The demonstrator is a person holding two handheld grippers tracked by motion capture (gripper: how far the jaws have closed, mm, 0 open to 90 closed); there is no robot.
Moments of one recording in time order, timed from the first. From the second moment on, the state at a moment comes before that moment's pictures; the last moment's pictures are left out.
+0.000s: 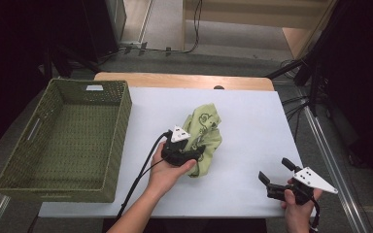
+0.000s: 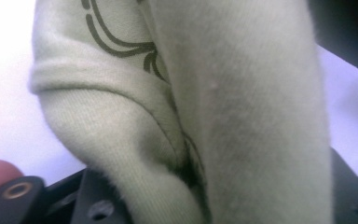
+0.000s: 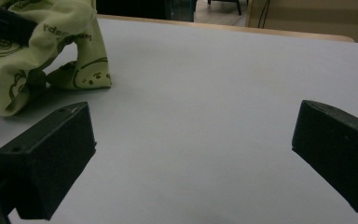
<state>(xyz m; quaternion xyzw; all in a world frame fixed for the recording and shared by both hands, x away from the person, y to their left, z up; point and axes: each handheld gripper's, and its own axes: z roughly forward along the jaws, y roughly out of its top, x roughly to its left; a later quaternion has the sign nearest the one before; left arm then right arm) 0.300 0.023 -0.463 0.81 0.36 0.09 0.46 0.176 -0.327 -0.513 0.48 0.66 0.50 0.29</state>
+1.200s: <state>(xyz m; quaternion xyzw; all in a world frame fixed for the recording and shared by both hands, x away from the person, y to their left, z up) 0.267 0.085 -0.481 0.79 0.39 0.11 0.45 0.211 -0.212 -0.487 0.43 0.72 0.52 0.18</state>
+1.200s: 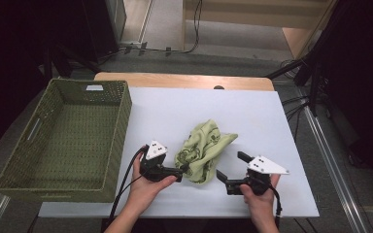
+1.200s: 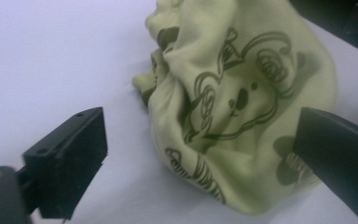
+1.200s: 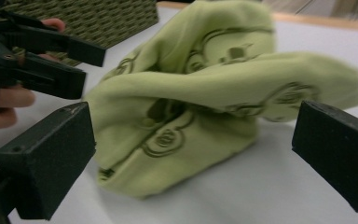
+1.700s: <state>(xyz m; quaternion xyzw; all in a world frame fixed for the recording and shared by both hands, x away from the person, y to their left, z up) 0.265 0.090 -0.497 0.81 0.38 0.09 0.44 0.218 -0.191 -0.513 0.45 0.76 0.45 0.13</state>
